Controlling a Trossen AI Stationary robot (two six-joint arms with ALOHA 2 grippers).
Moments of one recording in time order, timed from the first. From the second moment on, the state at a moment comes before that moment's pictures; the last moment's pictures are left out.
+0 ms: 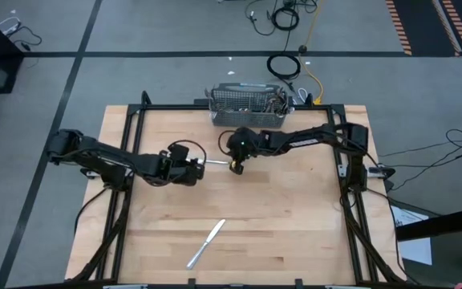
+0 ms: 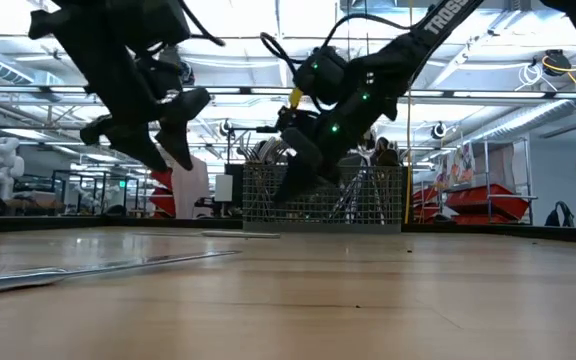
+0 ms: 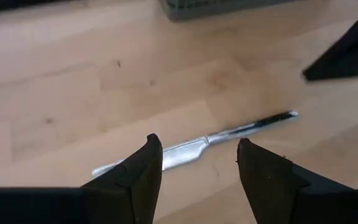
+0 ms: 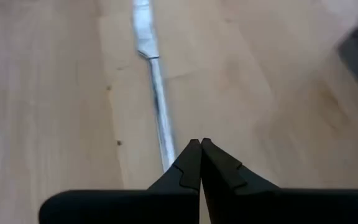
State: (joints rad) left arm -0.11 1.38 0.74 -0.52 -0.70 -1.16; right arm -0.24 1.95 1.17 -0.01 -0.02 0.08
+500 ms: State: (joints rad) left arm -0.04 1.35 0.74 -0.58 -0.71 -1.04; right arm -0.21 2.04 1.17 0.09 -0.07 0.10
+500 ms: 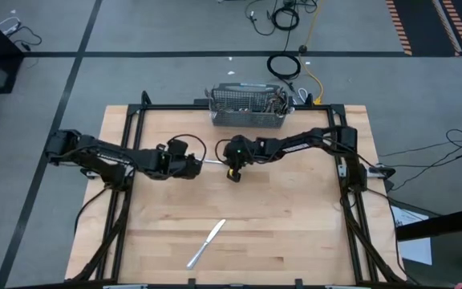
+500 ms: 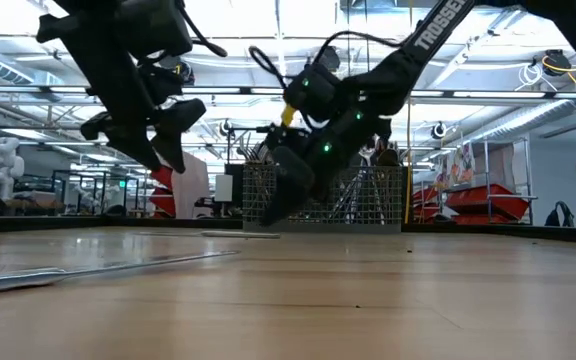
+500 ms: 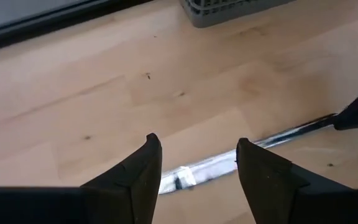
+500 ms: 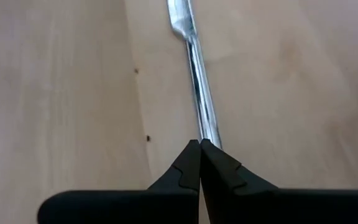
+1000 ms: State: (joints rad) left arm 0.12 1.35 0.67 -0.35 -0.57 -0.70; right arm -0.21 2.07 1.17 0.01 -0.09 0.14
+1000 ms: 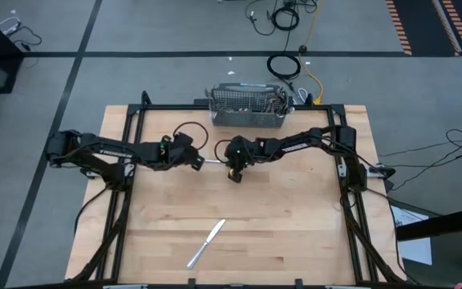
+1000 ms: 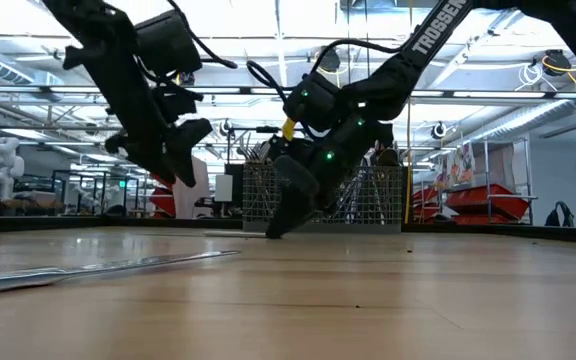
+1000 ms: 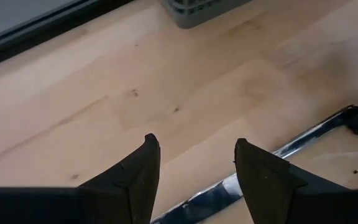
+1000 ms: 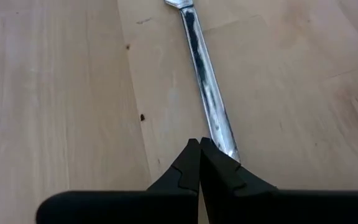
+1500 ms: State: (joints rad) left arm 0.20 1.35 0.66 -0.26 -0.52 -0.60; right arm -0.21 1.96 1.18 0.00 -0.08 0.04
